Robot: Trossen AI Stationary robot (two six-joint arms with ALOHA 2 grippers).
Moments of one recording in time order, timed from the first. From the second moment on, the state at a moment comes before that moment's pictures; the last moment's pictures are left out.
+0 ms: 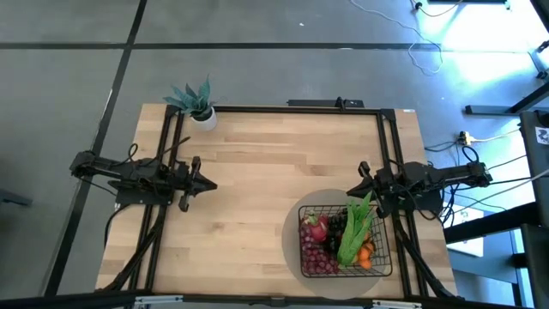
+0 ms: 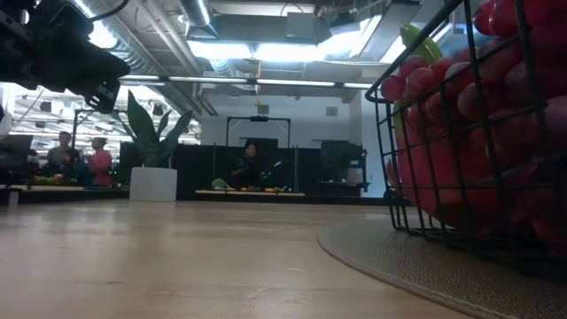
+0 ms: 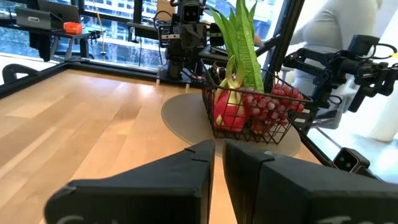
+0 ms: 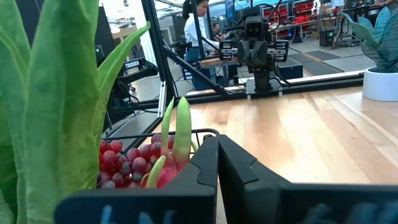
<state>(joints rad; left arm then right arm) -0.20 0.01 0.01 0.06 -0.14 -0.19 0.18 0.00 0.01 0.03 -0.07 0.20</state>
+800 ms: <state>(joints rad) -0.20 0.01 0.01 0.06 -0.14 -0.19 0.18 0.00 0.01 0.03 -0.07 0.20</state>
